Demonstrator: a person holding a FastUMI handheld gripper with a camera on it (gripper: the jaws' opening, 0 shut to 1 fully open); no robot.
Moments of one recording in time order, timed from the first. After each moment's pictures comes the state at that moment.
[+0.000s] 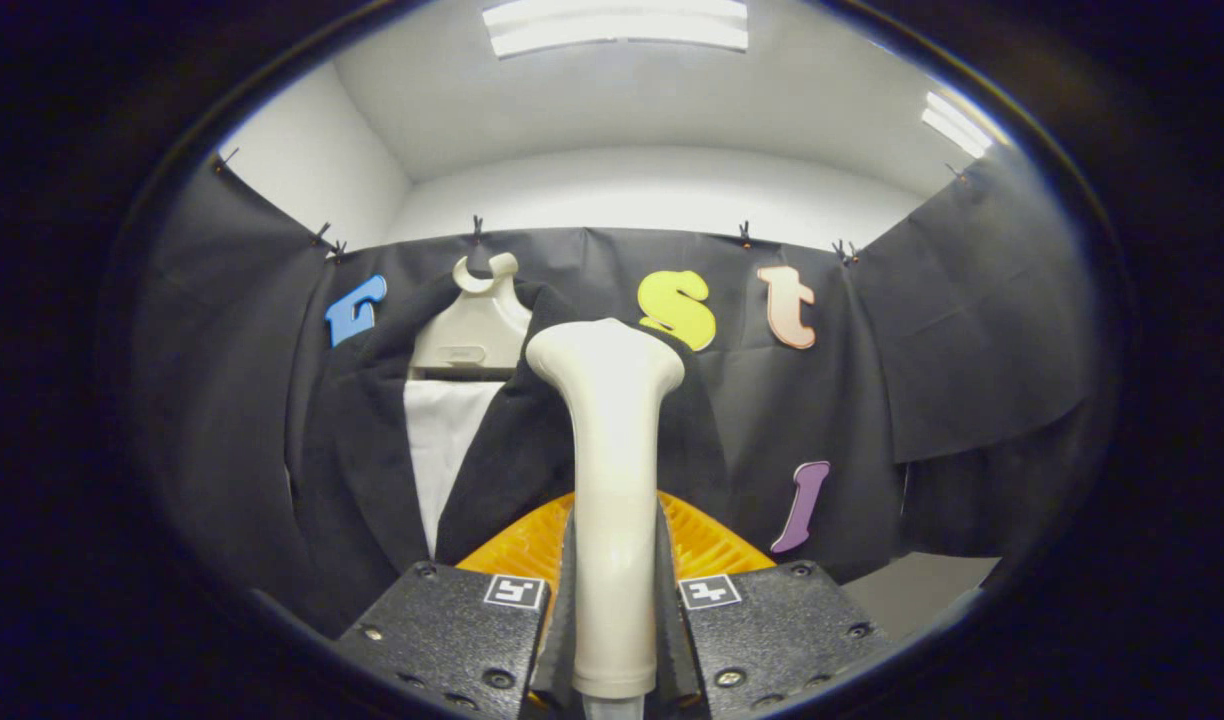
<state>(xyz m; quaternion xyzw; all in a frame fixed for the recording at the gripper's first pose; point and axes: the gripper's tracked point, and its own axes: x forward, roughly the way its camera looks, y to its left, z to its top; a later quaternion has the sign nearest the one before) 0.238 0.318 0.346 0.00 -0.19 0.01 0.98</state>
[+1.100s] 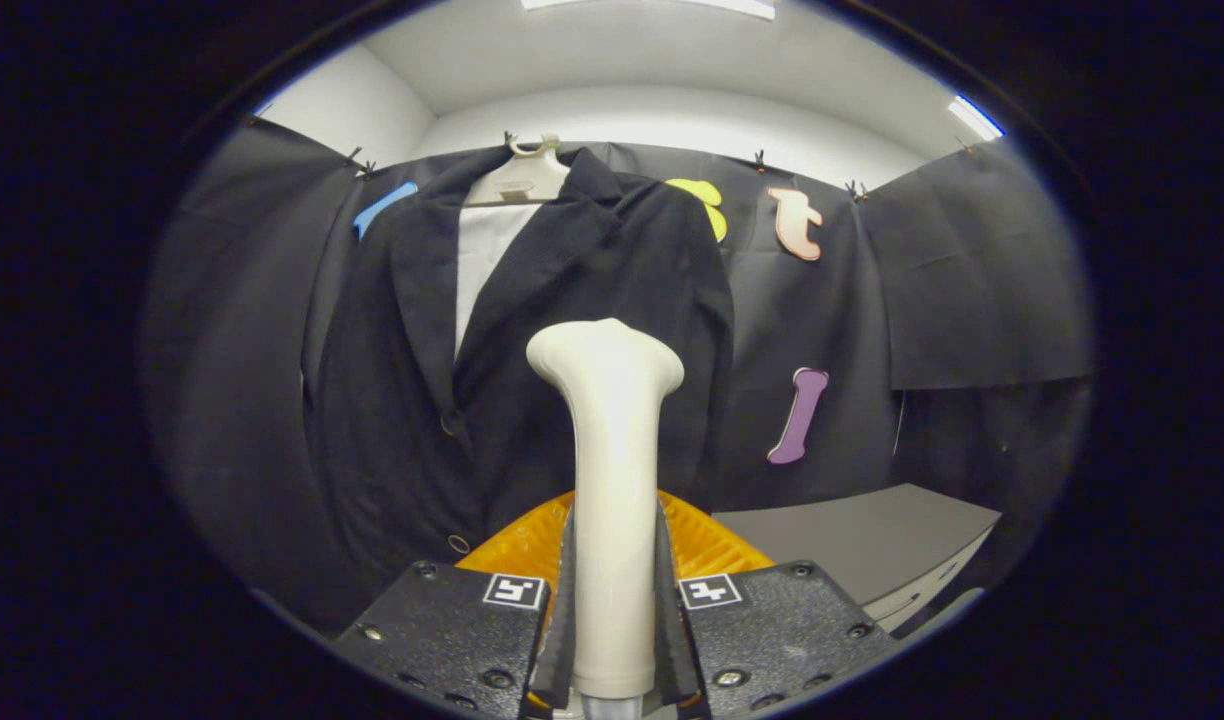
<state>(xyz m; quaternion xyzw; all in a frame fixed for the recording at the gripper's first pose) 0.216 0.308 0.173 -0.04 -0.06 0.01 1.00</state>
